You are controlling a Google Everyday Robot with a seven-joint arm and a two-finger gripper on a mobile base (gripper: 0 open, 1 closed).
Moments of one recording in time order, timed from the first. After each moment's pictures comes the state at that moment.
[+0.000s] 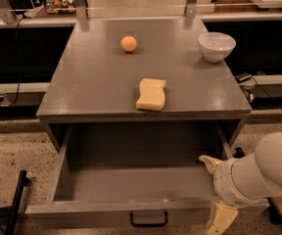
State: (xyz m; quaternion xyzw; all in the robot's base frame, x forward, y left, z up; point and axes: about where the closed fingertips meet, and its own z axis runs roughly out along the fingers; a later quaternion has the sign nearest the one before) arm 0.369 -0.169 0.692 -0.66 0.72 0.05 0.20
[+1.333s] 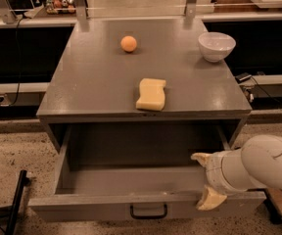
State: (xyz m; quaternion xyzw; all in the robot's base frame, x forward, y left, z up) arm 0.413 -0.168 0.678 -0.69 0.68 -0.01 0.23
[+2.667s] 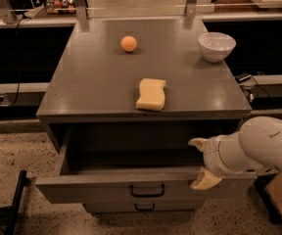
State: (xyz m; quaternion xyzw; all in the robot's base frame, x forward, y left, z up) arm 0.453 -0.163 0.692 -0.68 0.68 -0.01 0.26
